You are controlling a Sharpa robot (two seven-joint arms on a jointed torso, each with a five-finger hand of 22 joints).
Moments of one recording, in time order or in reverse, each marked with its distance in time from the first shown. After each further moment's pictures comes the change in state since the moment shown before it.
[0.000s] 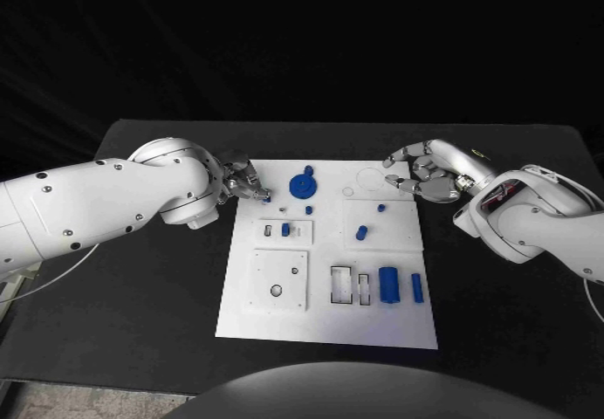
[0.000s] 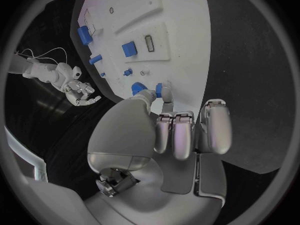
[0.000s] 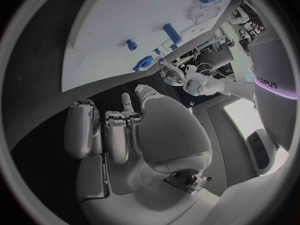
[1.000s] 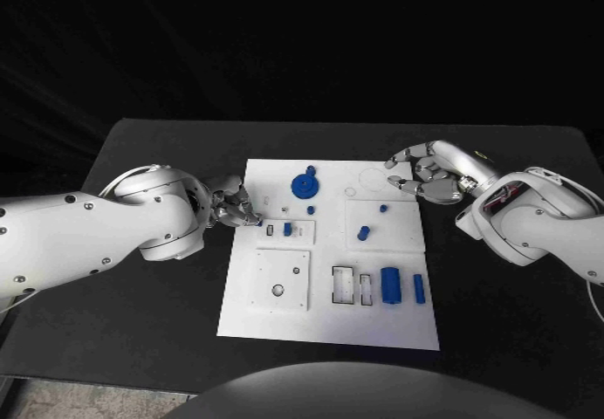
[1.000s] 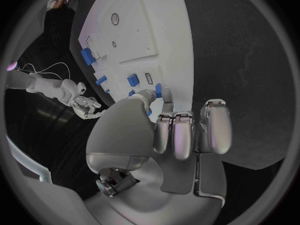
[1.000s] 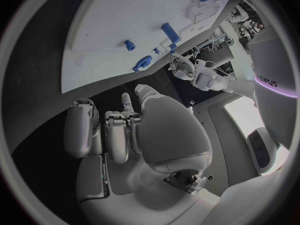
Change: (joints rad) left arm -0.001 -0.145 -0.066 0.224 -0.101 -0.048 -0.056; left_hand -0.023 -0.027 0.069 0.000 -0.021 0.004 0.004 -0.014 -0.017 0.000 0.000 0.000 0.000 0.000 0.000 0.000 0.001 0.000 0.000 0.000 0.000 0.000; right arm -0.002 -0.004 0.000 0.007 0.014 0.000 -0.001; right_hand 0.004 -0.004 0.004 -0.004 0.004 0.000 0.000 0.000 -0.001 0.000 0.000 0.000 0.000 0.000 0.000 0.000 0.000 0.000 -0.004 0.004 -0.004 0.001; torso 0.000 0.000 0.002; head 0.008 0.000
